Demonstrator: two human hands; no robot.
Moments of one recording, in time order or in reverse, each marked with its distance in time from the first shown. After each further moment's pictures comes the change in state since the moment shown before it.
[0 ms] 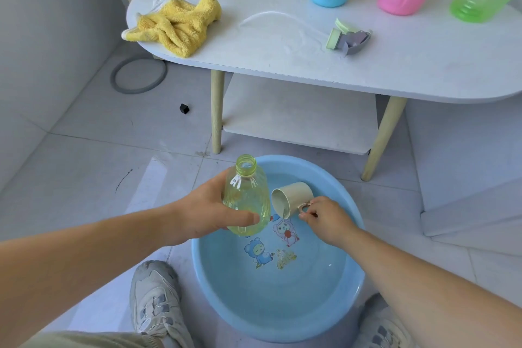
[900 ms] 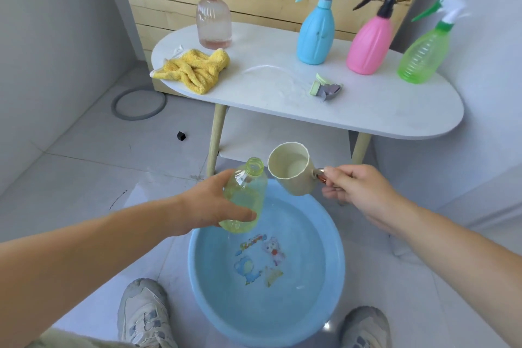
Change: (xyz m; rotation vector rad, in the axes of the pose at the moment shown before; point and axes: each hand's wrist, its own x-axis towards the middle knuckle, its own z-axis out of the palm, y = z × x) left_hand -0.028 0.033 -0.011 0.031 0.058 0.033; right_hand -0.105 -0.090 -0.156 0.756 0.257 -0.032
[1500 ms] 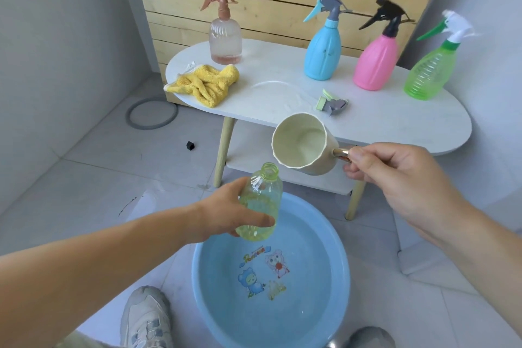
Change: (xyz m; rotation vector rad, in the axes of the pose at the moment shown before) left_hand -0.002 0.019 0.014 -0.037 0.018 -0.012; right_hand -0.050 -0.079 -0.018 -0.093 0.060 -0.336
